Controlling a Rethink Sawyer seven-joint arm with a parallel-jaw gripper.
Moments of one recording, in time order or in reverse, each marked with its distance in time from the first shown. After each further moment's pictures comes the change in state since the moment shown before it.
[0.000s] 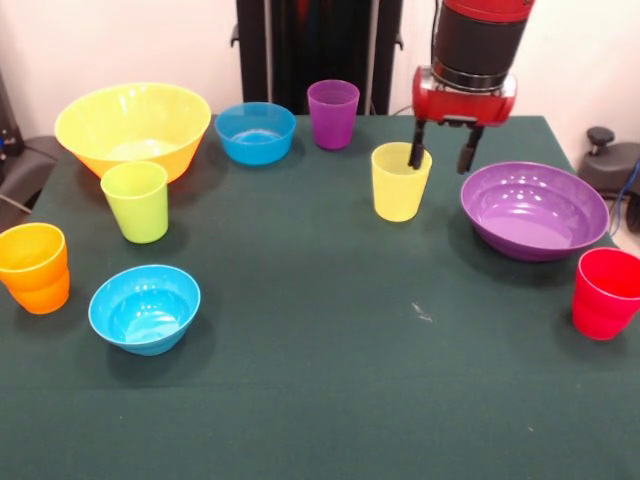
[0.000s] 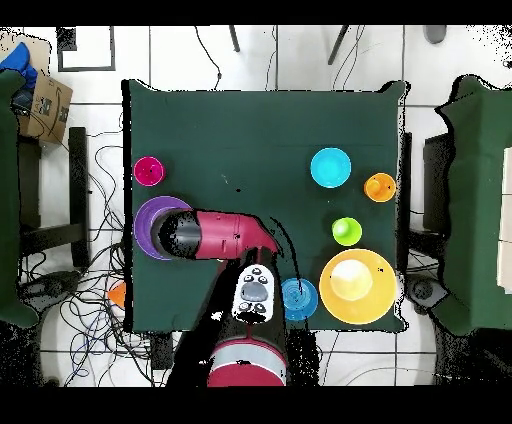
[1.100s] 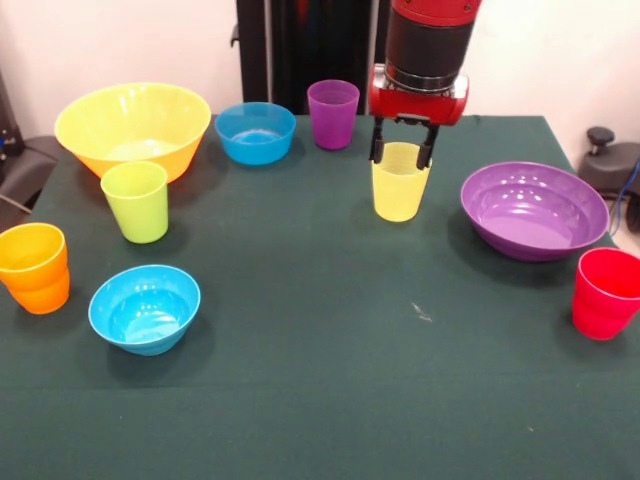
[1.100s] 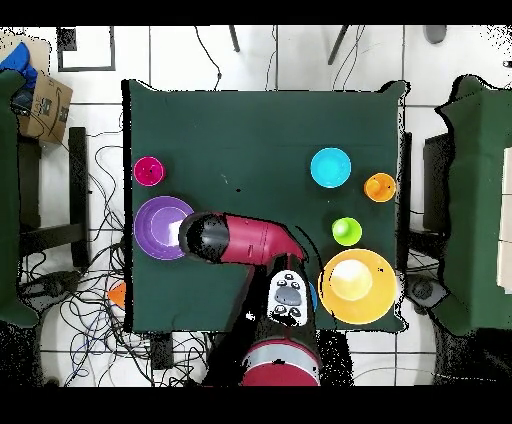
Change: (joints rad) arm -0.085 -0.002 0.012 0.052 0.001 0.000 0.000
